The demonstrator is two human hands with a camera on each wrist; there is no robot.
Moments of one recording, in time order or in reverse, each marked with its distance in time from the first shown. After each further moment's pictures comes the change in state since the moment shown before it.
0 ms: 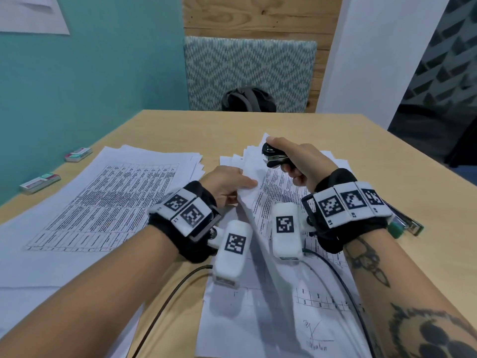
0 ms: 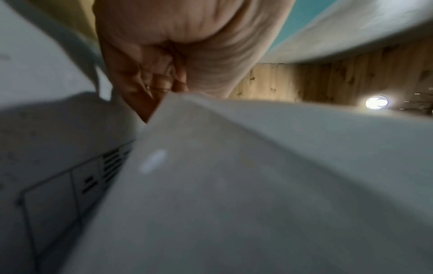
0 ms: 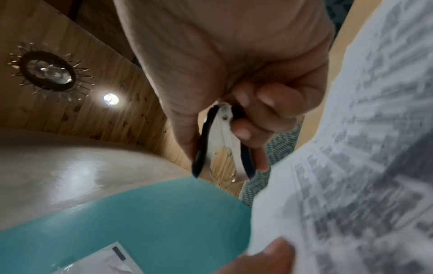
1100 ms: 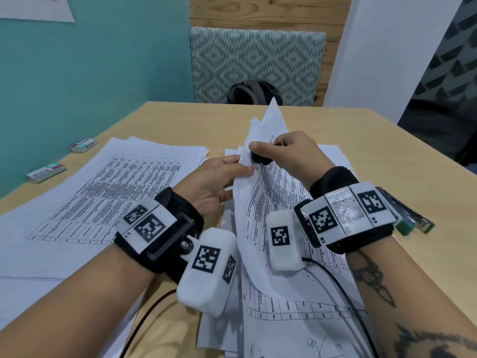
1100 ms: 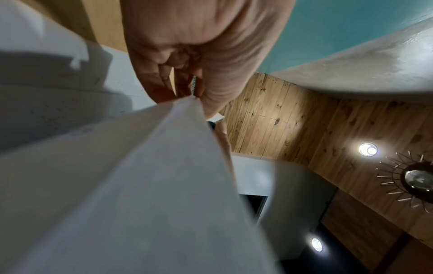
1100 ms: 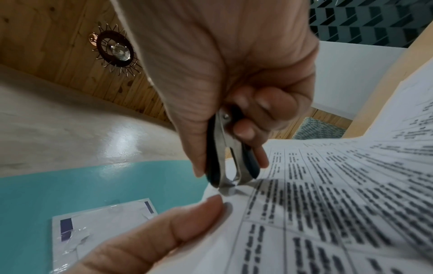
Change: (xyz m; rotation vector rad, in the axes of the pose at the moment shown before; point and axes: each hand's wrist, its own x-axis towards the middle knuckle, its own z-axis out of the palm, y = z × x) left_hand -0.030 -0.006 -0.015 -0.204 -0.084 0.140; right_hand -0.006 -0.003 0.020 -0.299 0.055 -0.318
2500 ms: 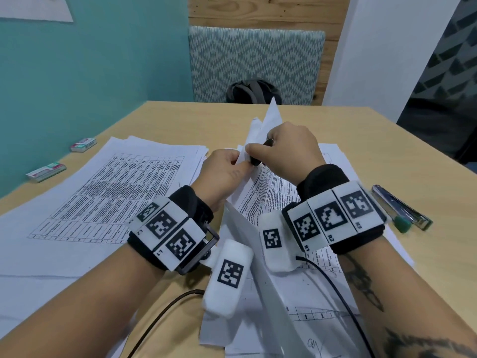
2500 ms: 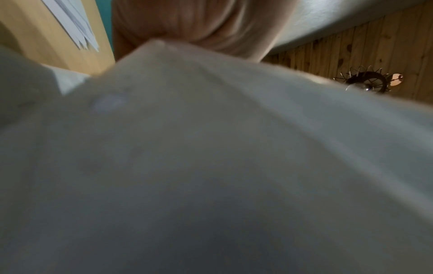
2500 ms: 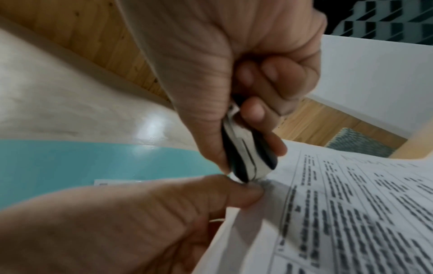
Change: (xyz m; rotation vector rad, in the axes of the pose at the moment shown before) left_hand 0.005 -0.005 0.009 0.342 0.180 0.238; right_hand -0.013 -0.024 0.004 -0.410 0.088 -0.072
